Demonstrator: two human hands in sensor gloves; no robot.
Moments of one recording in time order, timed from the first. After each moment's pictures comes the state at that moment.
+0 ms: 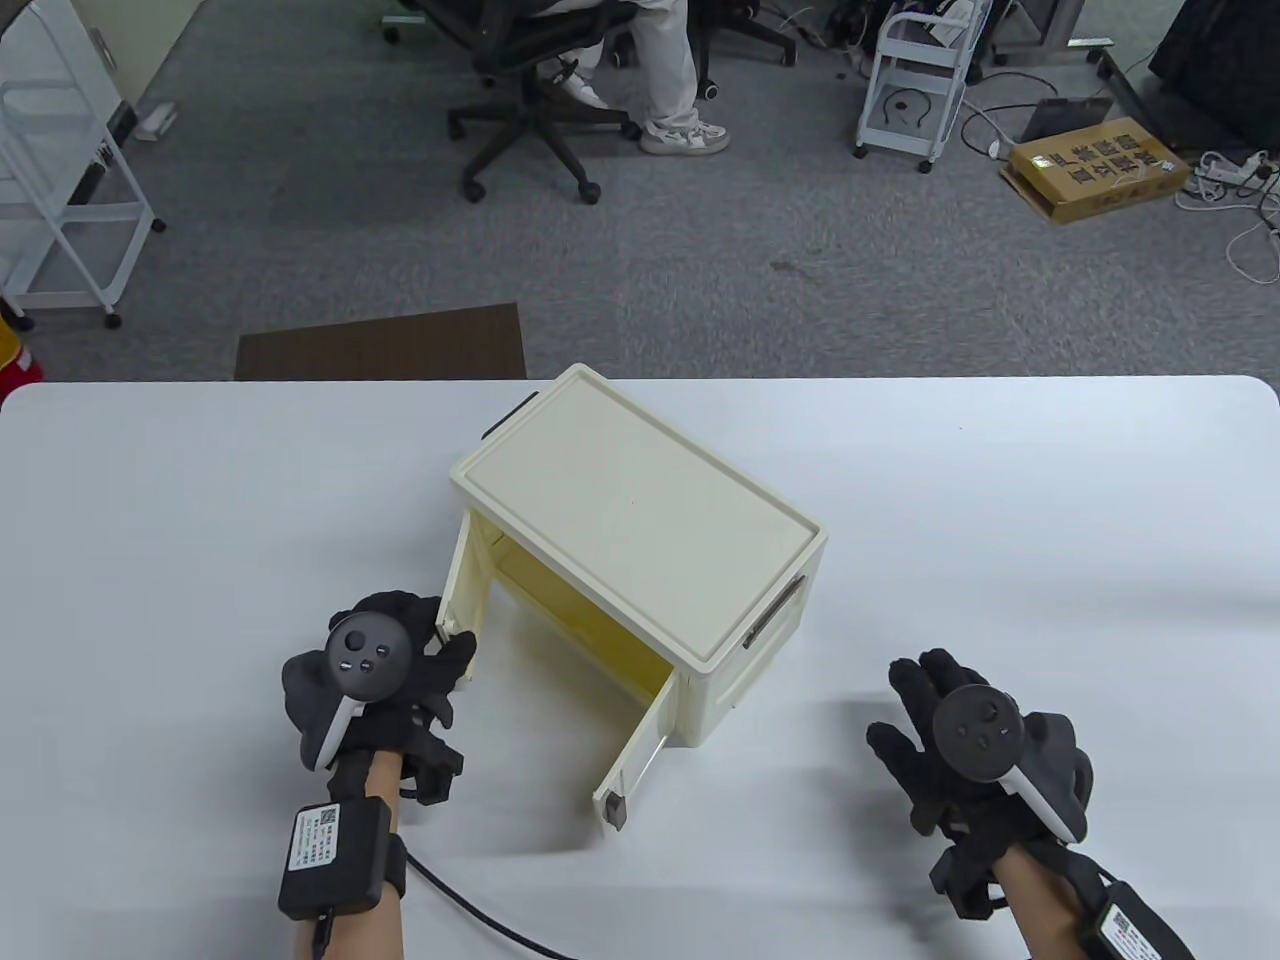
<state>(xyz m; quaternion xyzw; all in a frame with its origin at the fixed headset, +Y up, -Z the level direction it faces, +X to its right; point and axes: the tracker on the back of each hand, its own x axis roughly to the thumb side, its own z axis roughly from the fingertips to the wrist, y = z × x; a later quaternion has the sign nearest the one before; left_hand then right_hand) -0.266 -0.719 -0.340 0.06 0.04 0.23 0.97 0.242 -0.721 -0.261 -0.03 0.02 0.98 0.17</state>
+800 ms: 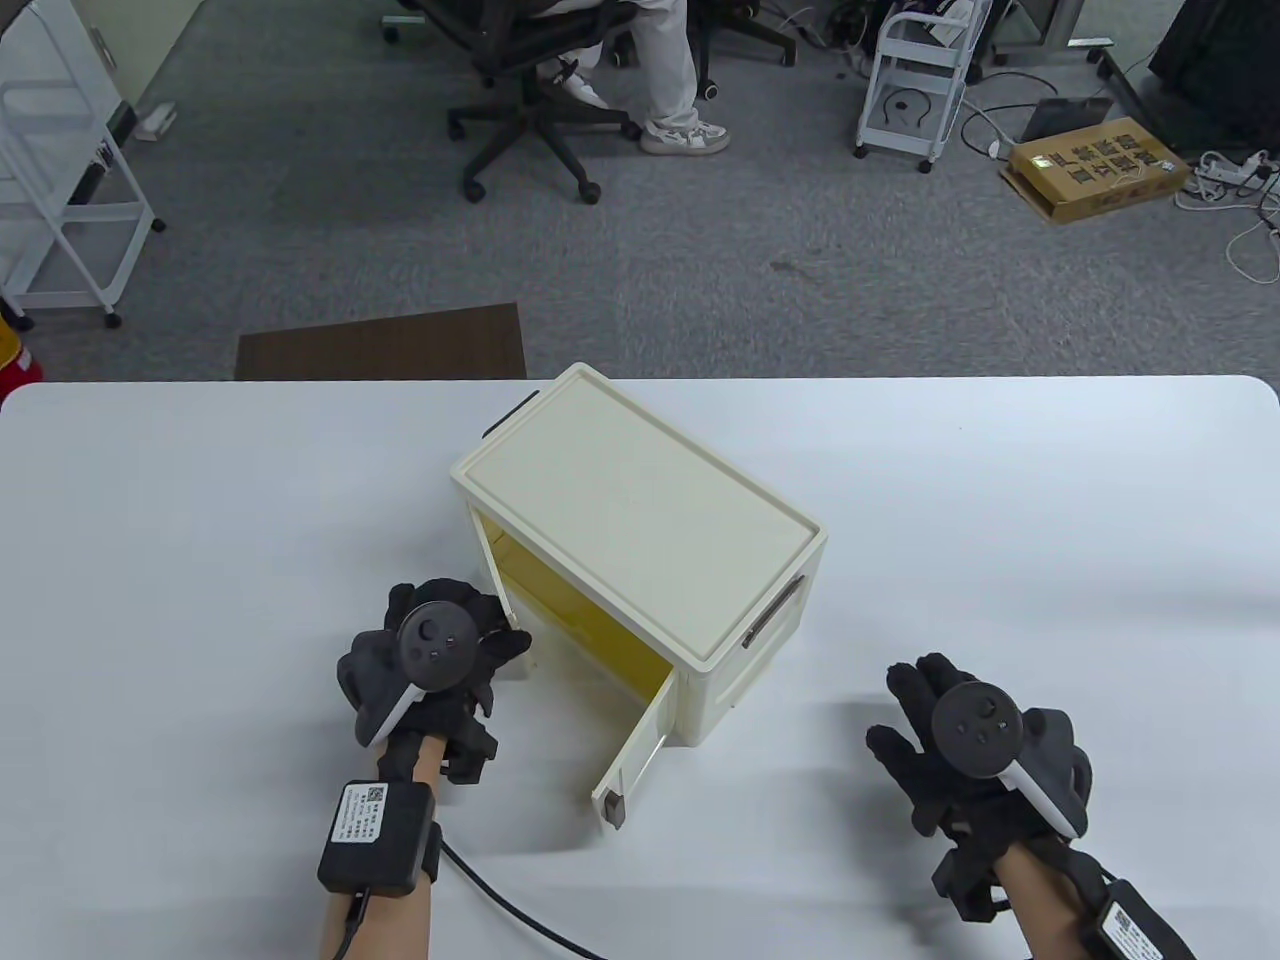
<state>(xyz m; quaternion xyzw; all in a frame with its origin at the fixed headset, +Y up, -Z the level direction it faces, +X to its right) -0.218 -0.712 -0.352 0.10 -0.03 0.17 0.98 0.243 -0.722 -0.262 -0.03 0.05 0.98 0.17</state>
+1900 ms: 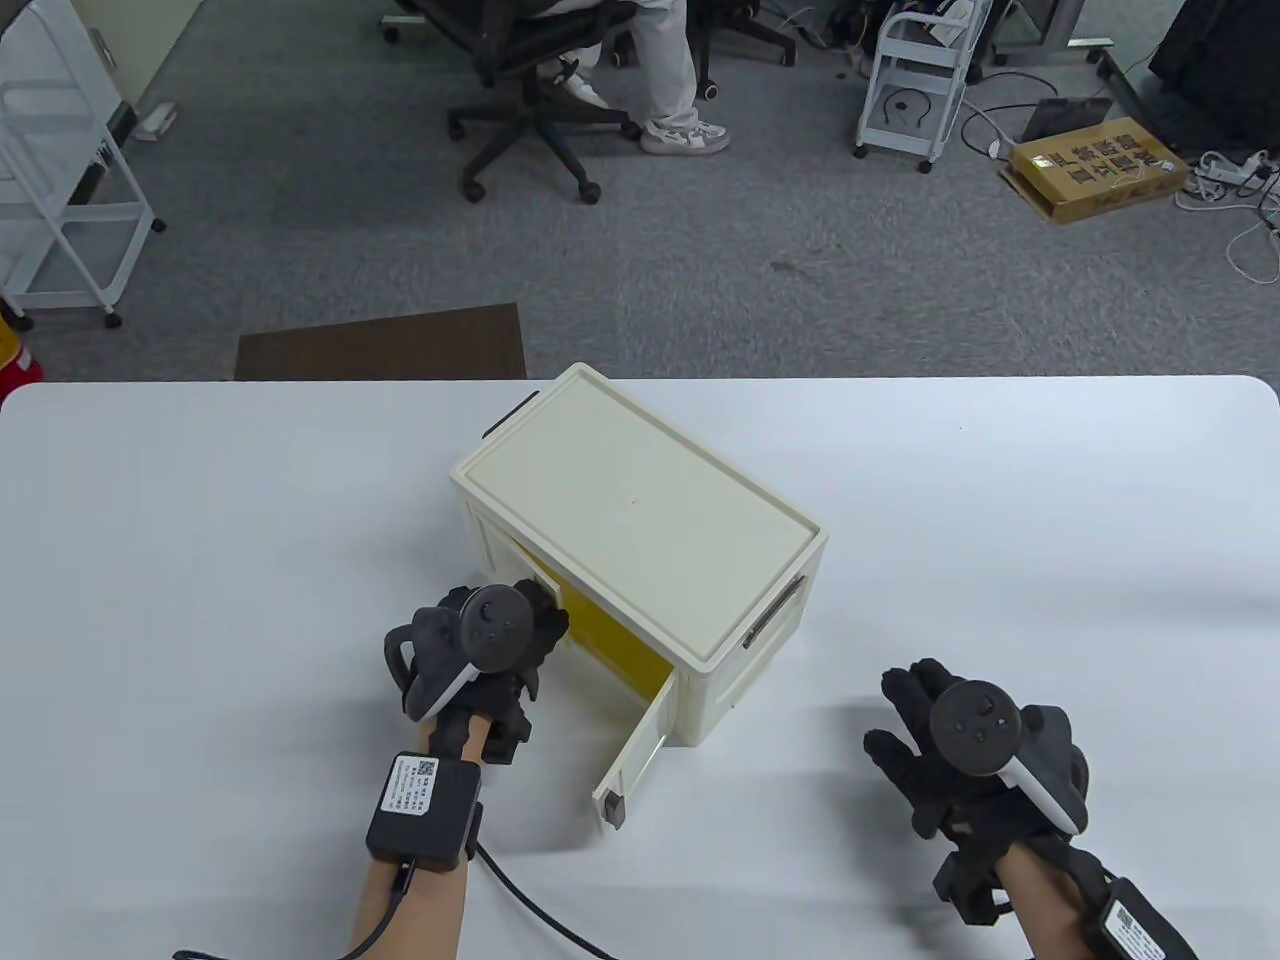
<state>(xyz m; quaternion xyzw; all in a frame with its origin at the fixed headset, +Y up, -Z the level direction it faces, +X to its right) -0.179 -0.705 -0.368 0.10 -0.06 0.14 0.98 0.241 -0.724 -0.263 -0.02 0.07 0.98 0.18</state>
